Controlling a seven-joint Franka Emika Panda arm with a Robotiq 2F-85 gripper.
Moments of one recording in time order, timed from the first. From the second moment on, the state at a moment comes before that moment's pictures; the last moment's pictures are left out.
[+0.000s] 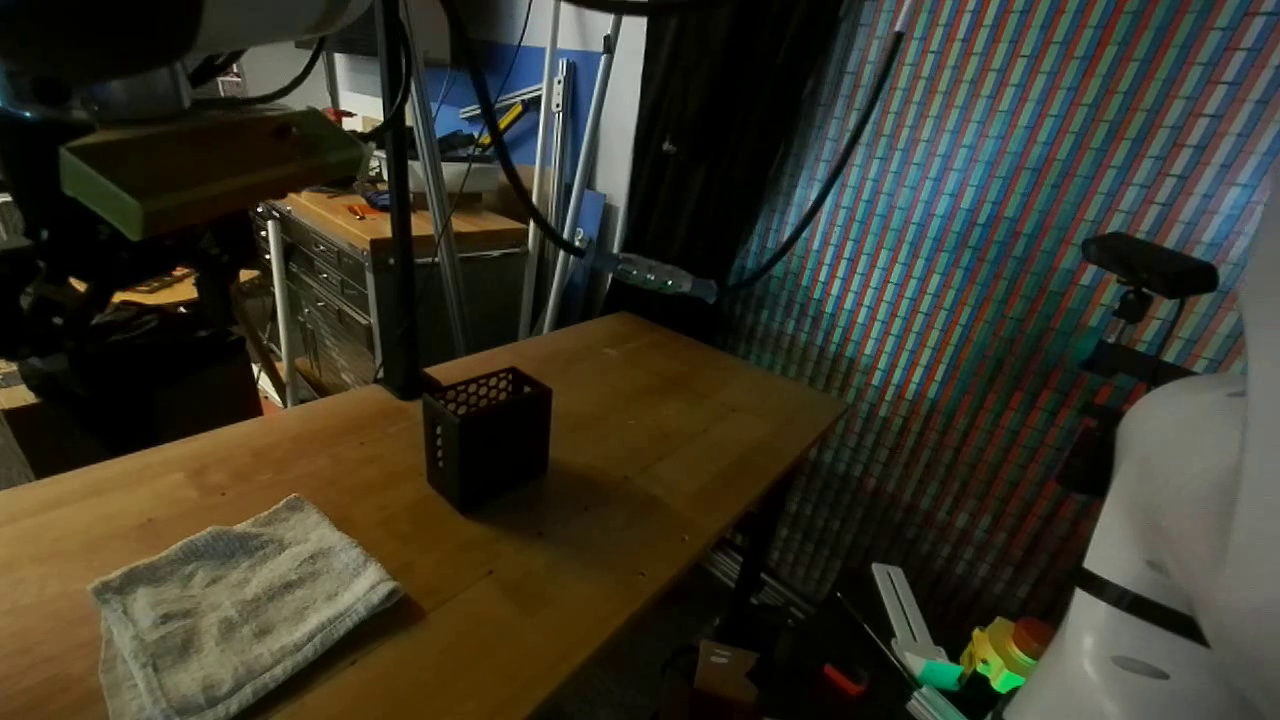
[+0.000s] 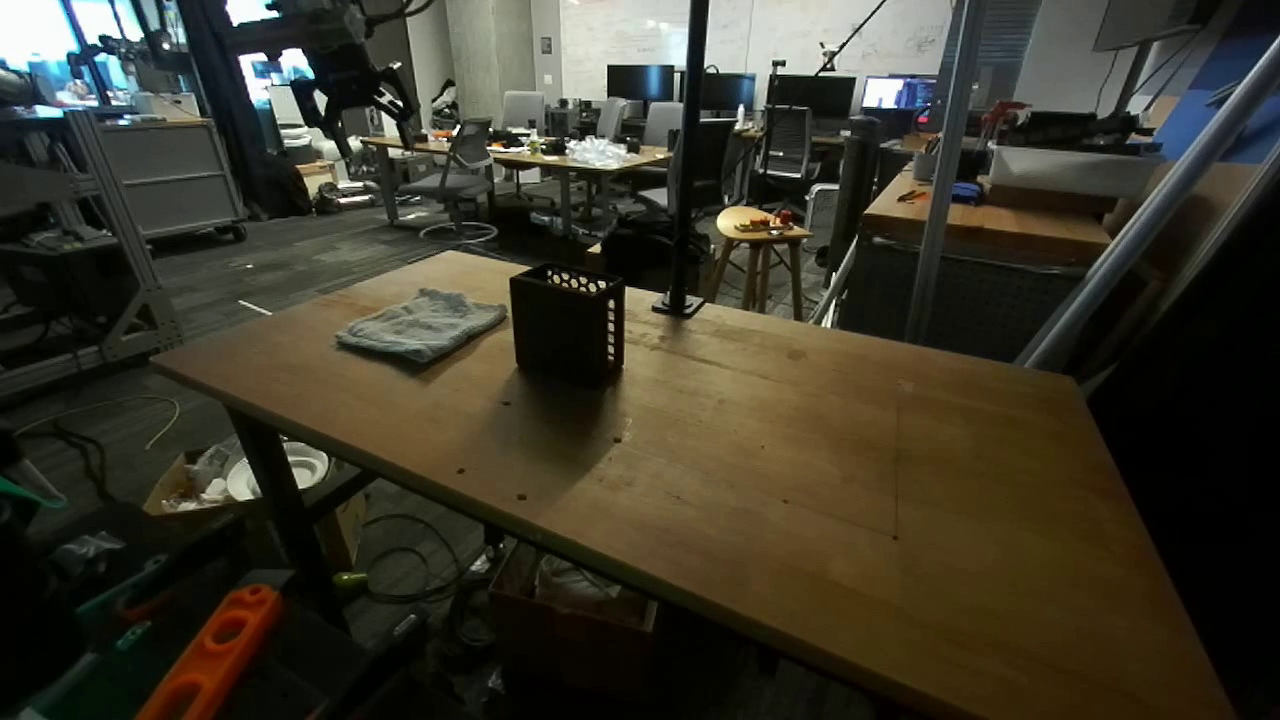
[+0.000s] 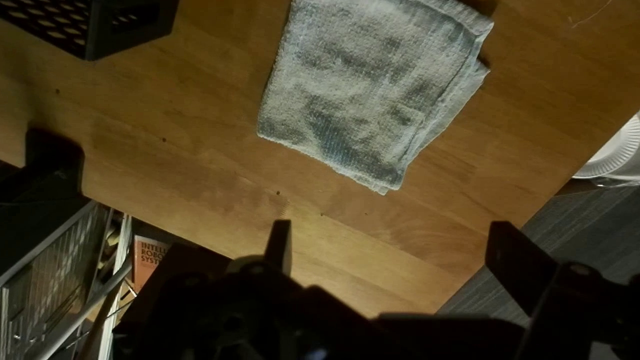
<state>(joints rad) 0.25 0.20 0.30 -1.85 -0.30 2.24 0.22</state>
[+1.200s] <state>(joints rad) 0.26 0.64 0.23 -1.71 -0.17 2.52 -0.07</state>
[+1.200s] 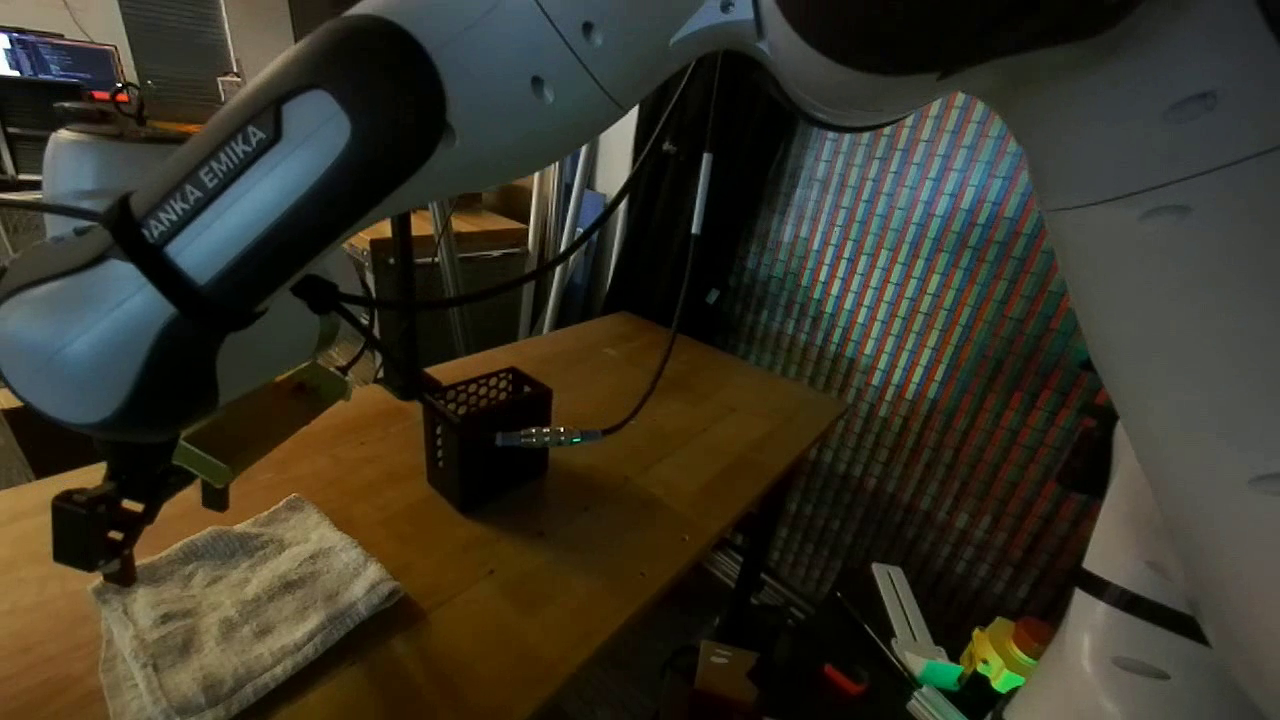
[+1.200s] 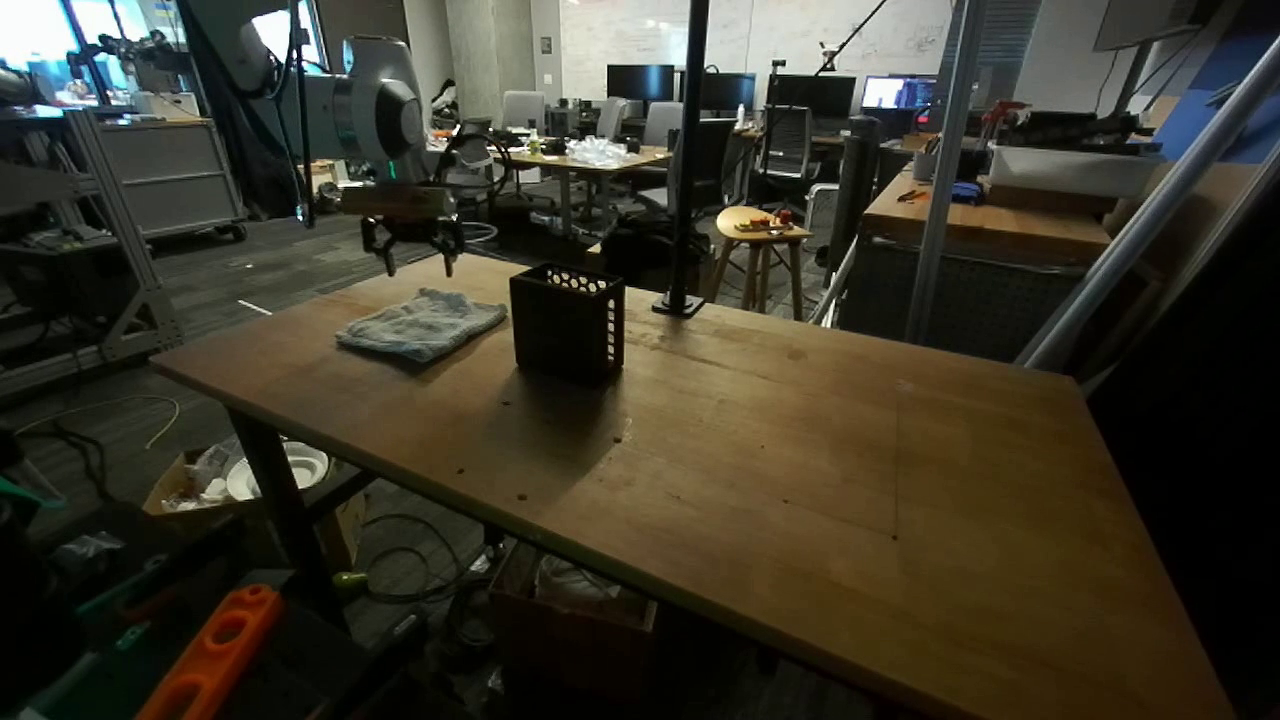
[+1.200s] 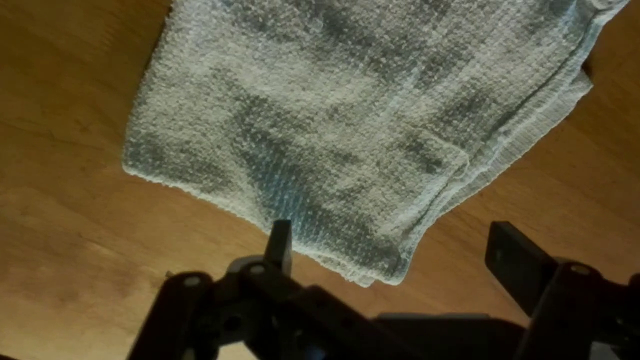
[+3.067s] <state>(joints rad) 0.14 0.65 0.38 -1.79 0.03 2.52 -0.40</state>
